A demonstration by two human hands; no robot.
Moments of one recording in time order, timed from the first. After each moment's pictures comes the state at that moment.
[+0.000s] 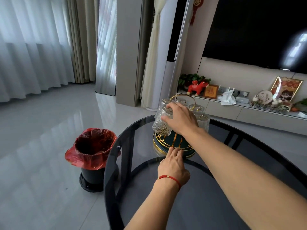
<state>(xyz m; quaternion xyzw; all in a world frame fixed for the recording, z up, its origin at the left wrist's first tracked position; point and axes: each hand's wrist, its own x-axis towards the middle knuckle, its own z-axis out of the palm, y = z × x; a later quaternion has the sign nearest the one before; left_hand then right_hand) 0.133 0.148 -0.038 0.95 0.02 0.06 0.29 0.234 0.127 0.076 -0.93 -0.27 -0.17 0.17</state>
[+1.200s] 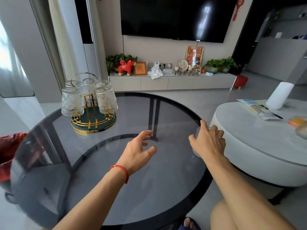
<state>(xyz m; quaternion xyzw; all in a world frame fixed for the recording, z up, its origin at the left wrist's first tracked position) 0.044 -0.005 -0.009 0.87 -0.12 0.00 0.49 0.066 -0.252 0.000 -0.97 0.21 -0.14 0.07</state>
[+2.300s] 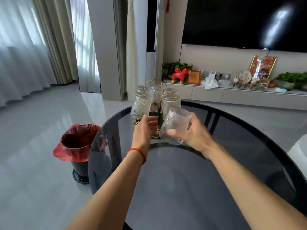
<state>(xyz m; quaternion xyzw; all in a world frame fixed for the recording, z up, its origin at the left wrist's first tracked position) 0.107 0.145 0.011 0.63 0.13 0.16 0.75 0.137 -0.032 0.041 -0.83 -0.19 0.00 0.52</state>
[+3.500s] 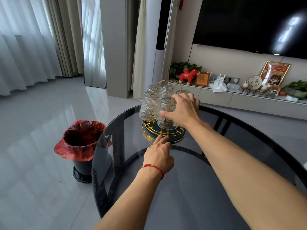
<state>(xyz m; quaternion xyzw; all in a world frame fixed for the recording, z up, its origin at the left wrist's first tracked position) 0.122 0.148 -0.046 0.97 0.00 0.10 0.22 0.237 0.068 0.058 -0.94 -0.22 -0.22 0.15</state>
